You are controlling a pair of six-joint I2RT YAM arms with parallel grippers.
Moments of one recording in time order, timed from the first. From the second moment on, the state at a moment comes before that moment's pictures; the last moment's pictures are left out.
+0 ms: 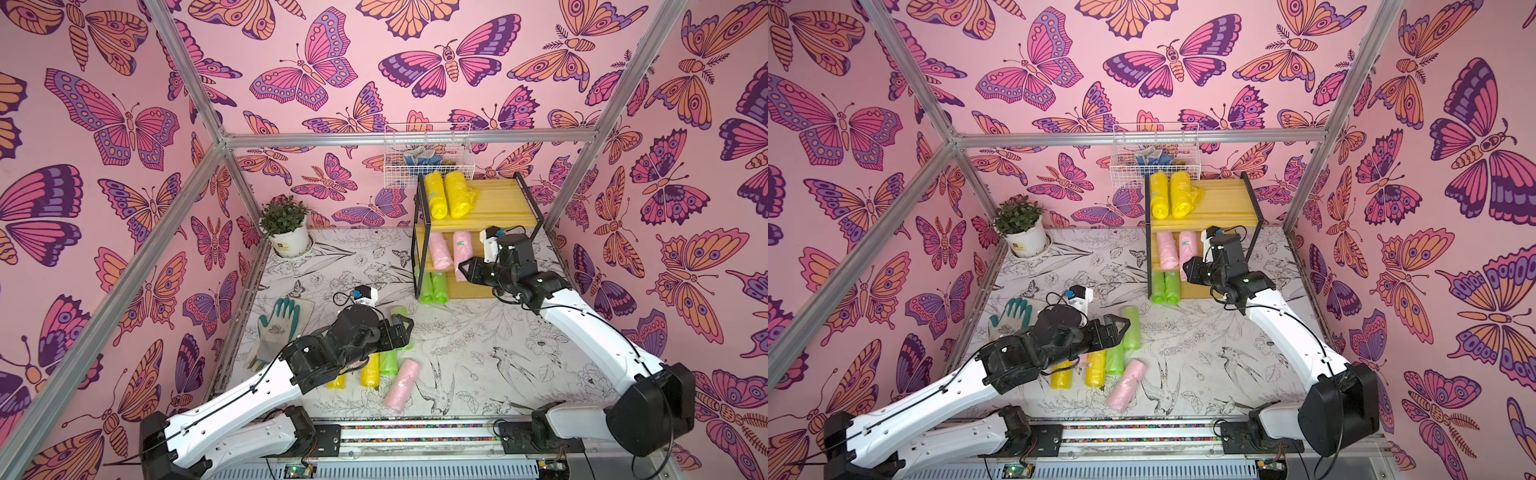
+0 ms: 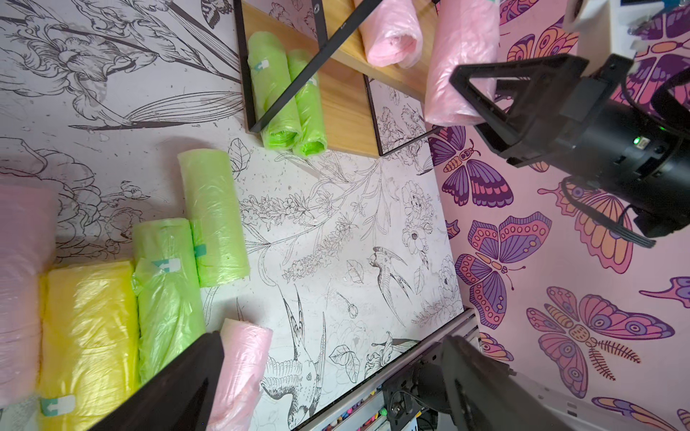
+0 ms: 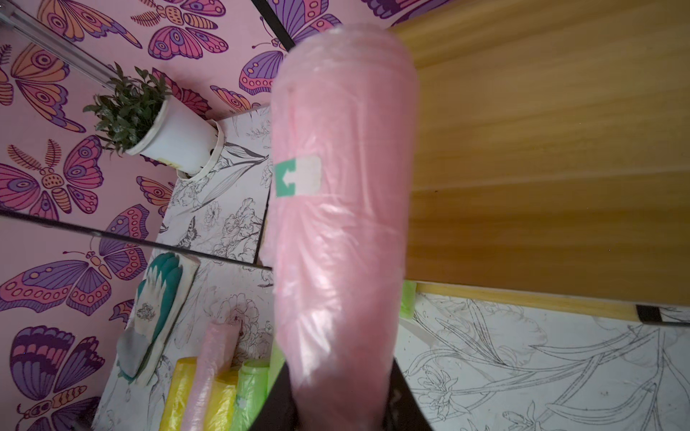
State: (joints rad) left arm -0.94 0.94 0.86 -0.49 -0.11 -0.95; right arm 0.37 1.36 1.16 -0.43 -0.18 0.49
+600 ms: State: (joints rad) left arm -0.95 1.08 0.90 -0.51 -0.07 -0.85; right arm 0.35 1.37 1.09 -0.32 -0.16 0.48
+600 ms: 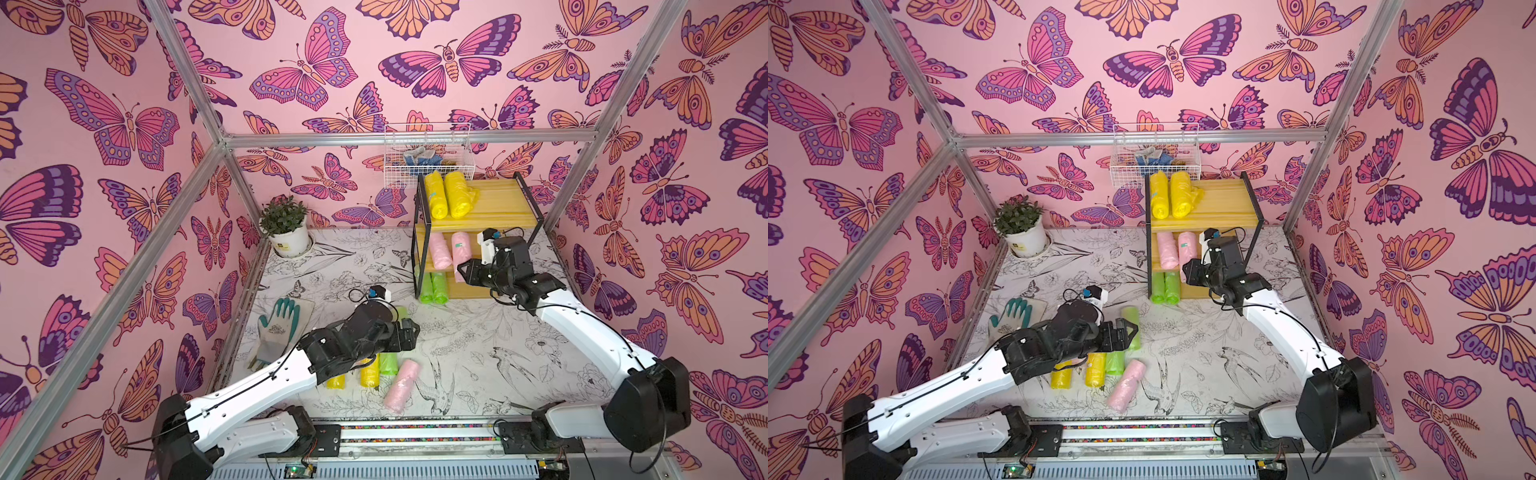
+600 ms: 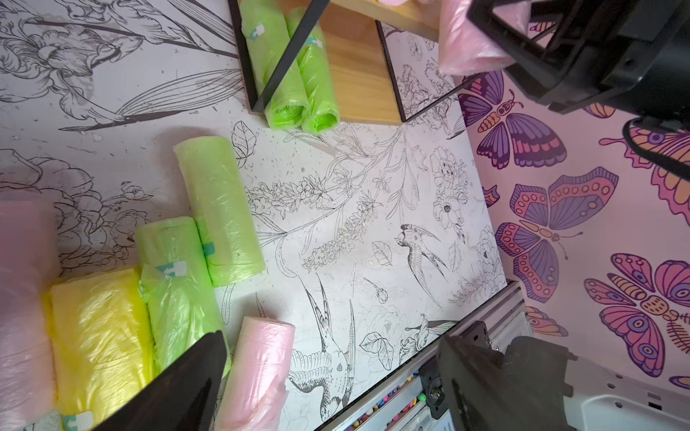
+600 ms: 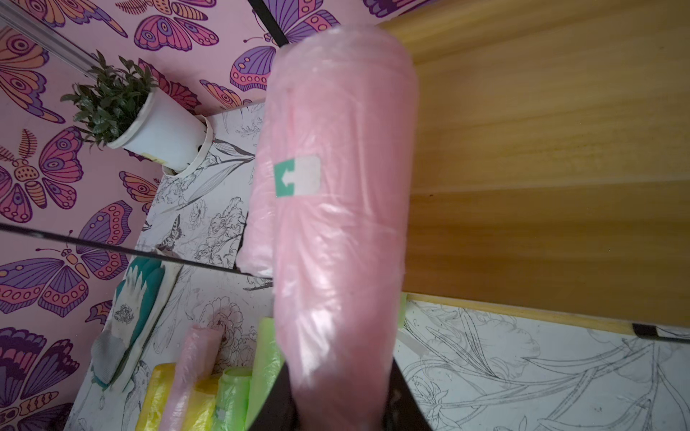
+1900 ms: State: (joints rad) left arm -0.96 1.15 0.95 -0.54 -0.07 -0.78; right arm 0.16 1.57 1.10 0.08 -0.55 0.83
